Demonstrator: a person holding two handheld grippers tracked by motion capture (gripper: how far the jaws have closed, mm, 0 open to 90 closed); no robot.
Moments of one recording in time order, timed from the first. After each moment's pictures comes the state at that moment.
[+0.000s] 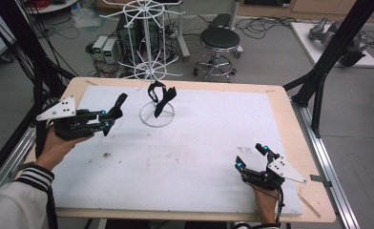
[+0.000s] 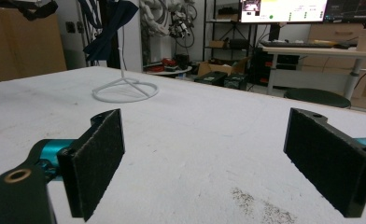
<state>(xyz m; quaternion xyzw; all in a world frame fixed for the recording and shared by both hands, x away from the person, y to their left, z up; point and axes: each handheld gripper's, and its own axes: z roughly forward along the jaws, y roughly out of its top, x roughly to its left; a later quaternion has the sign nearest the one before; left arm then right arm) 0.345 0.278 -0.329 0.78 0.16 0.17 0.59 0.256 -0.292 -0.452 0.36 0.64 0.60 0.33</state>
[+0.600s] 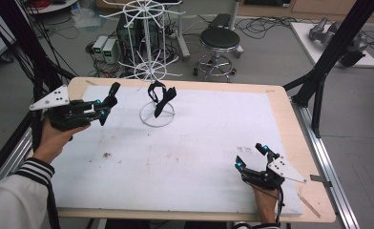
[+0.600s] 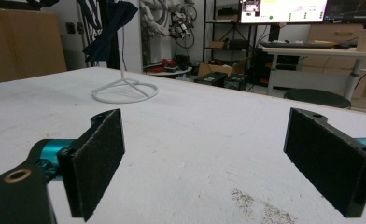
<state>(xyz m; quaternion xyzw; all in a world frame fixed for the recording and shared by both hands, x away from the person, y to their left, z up) 0.358 0.289 -0.314 0.75 0.19 0.19 0.60 0.257 -0.293 -0.452 0.36 0.64 0.60 0.33</state>
